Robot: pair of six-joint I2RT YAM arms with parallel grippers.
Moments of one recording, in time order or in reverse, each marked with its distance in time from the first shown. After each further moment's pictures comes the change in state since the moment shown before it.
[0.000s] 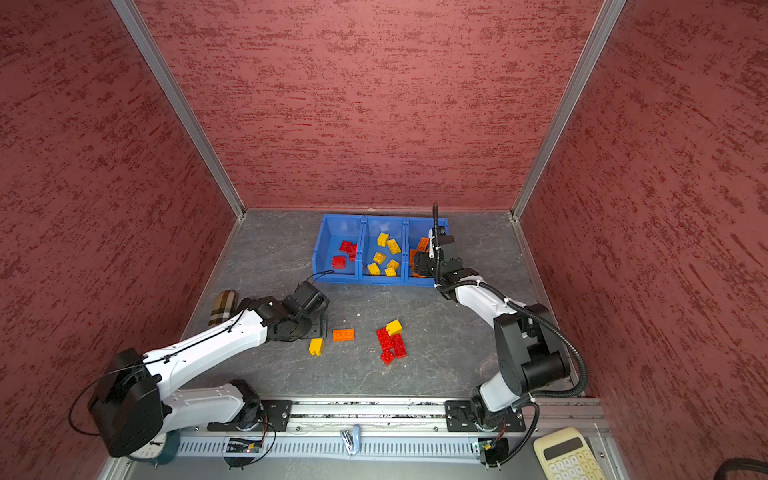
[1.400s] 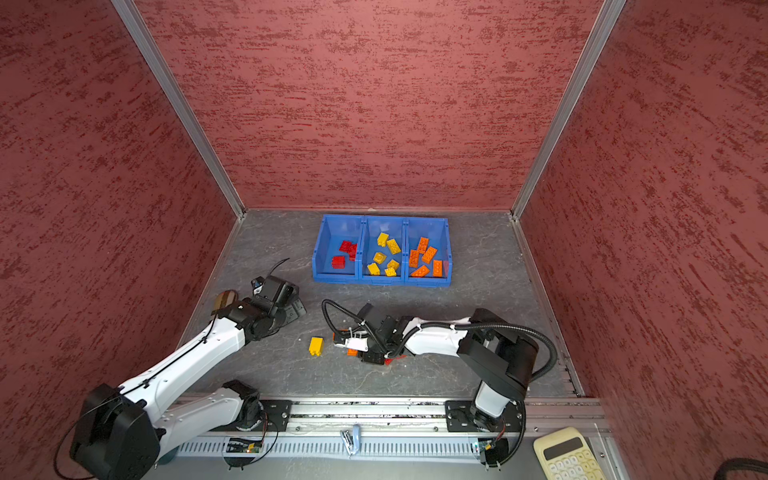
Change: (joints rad) left arm 0.267 -0.171 -0.091 0.092 -0.154 -0.182; right arm 0.718 0.061 -0.145 -0.135 -0.190 -0.774
